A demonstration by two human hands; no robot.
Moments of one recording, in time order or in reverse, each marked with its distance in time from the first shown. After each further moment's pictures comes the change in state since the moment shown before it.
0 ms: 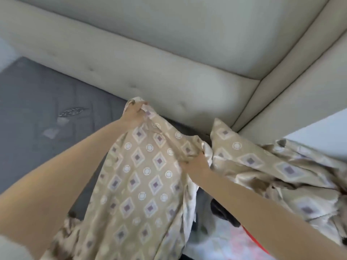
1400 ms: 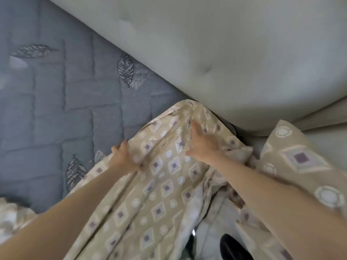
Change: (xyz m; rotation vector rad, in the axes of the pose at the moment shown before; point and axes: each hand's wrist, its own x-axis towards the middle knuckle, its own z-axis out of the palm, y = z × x) left_hand 0.025 -0.209 0.170 0.210 -0.165 -0.577; right_hand 0.209 0.072 0.088 -0.347 -0.236 -0.104
